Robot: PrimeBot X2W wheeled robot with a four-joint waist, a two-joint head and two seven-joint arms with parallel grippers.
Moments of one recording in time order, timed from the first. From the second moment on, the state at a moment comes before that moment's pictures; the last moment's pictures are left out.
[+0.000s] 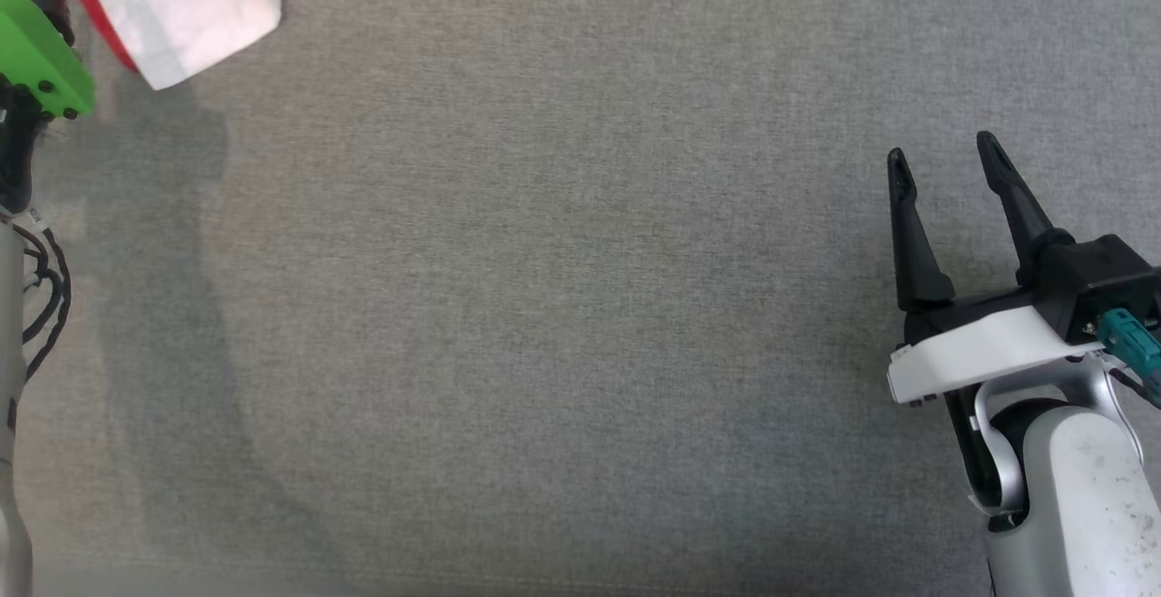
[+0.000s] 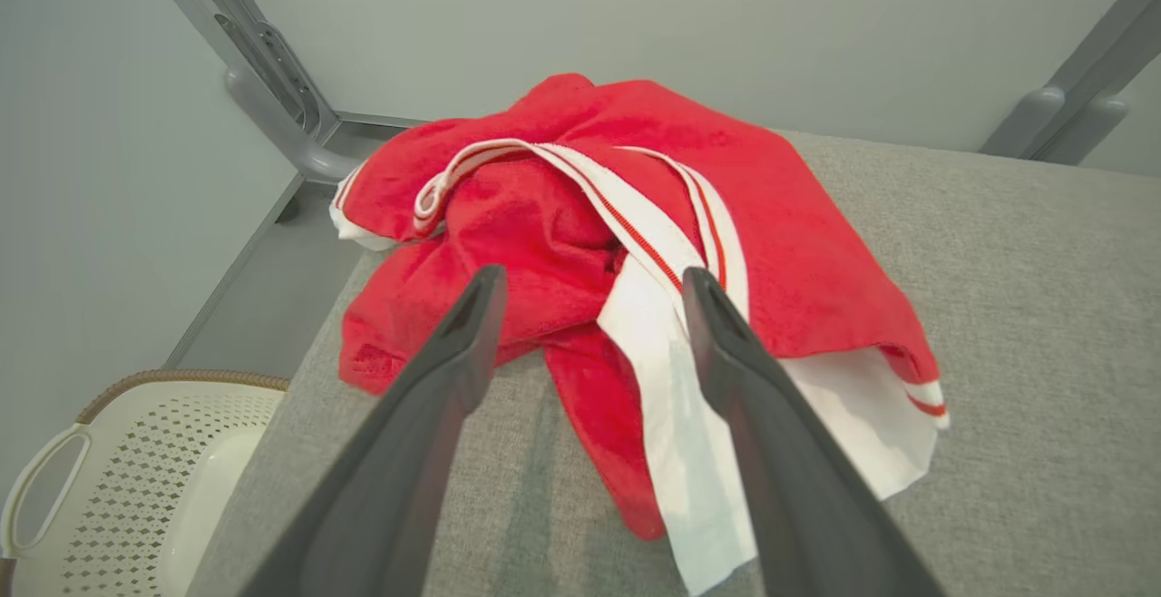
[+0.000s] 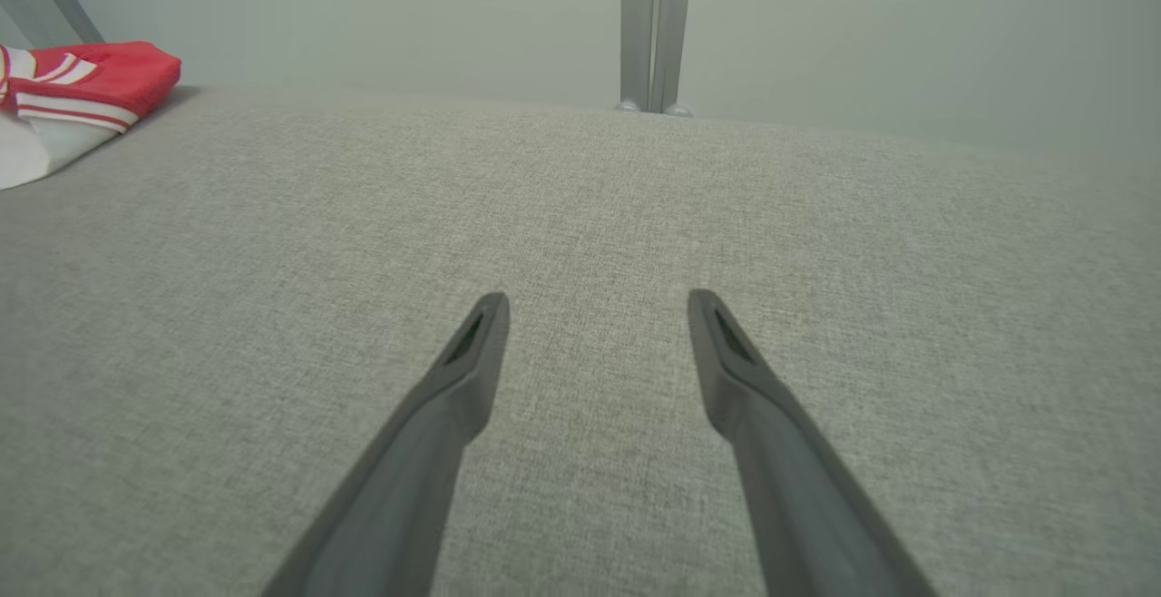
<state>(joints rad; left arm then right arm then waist) -1.06 0.41 -0.23 0.85 -0.54 -0.08 0.12 -0.21 -0.05 -0.01 -0.15 0.00 0.13 0.02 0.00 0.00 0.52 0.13</state>
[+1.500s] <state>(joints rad) -1.07 0.26 -0.54 0.74 -0.61 -0.13 0.01 -0.09 -0.05 -0.03 0.10 0.12 0.13 -0.10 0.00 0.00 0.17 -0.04</state>
